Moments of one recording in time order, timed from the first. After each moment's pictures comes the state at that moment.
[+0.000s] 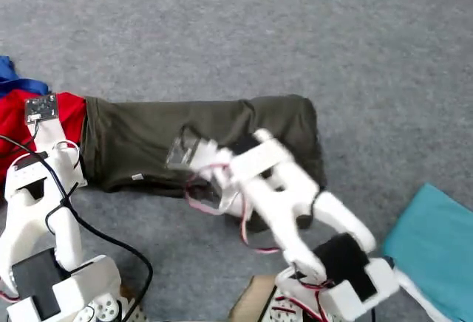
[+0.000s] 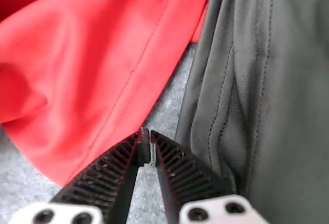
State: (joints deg) left arm -30.2 -15.1 53.5 37.0 -20.7; right arm -31.6 -7.8 38.3 70.6 31.2
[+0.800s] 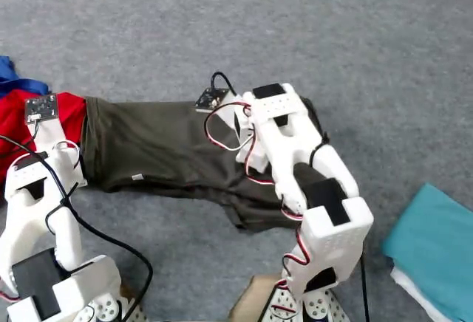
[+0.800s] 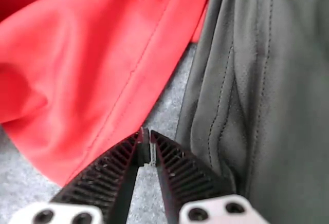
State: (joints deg) left arm -30.2 -15.1 53.5 37.0 -20.7; right arm -19.3 16.1 13.9 75.5 35.6
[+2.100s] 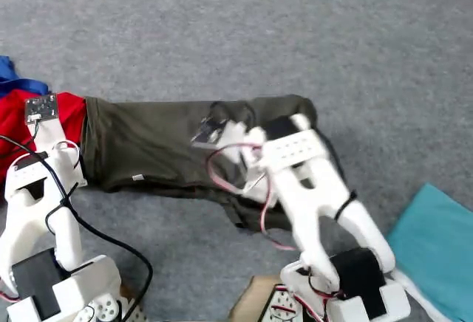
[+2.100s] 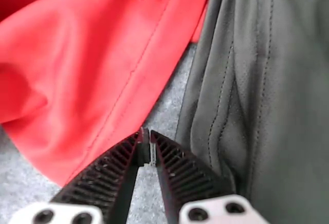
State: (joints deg) left arm -30.2 -15.1 53.5 37.0 -20.7; right arm -20.7 -14.0 36.2 79.7 38.5
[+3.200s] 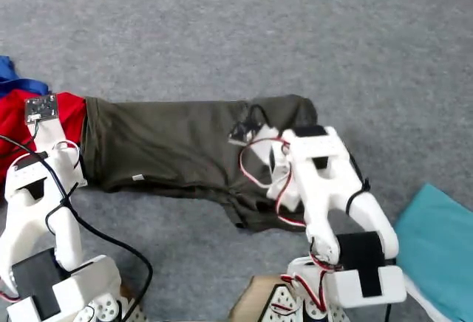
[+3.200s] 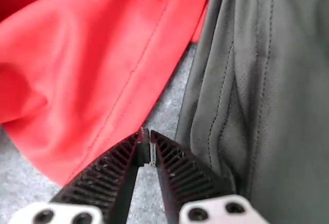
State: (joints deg) left arm -30.2 -15.1 53.5 37.0 -20.7; right arm -10.4 -8.0 48.8 65.0 41.5
